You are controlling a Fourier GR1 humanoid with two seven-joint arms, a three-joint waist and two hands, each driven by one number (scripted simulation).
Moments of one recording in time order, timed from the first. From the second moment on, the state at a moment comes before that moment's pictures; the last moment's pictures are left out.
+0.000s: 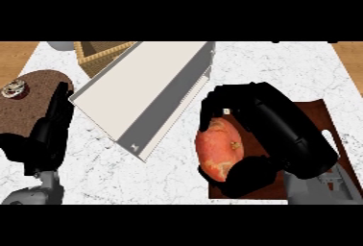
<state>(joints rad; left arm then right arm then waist) -0.08 0.15 0.05 -1.68 -0.01 0.15 0.17 -0.54 0.00 0.19 -2.00 0.52 0.56 0.49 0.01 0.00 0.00</state>
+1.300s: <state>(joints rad) -0.10 0.15 0.08 -1.69 -0.01 0.12 0.17 -0.95 -0.01 0.24 -1.05 0.45 -0.09 0.09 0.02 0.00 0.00</state>
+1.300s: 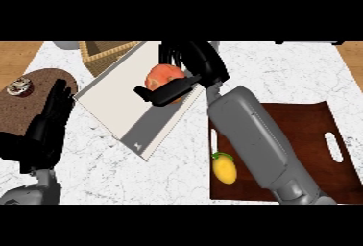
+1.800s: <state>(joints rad) -0.09 0.13 0.06 -1.70 -0.02 0.12 0.17 -1.07 -0.02 0.29 -0.85 0.24 -0.13 0.04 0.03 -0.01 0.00</state>
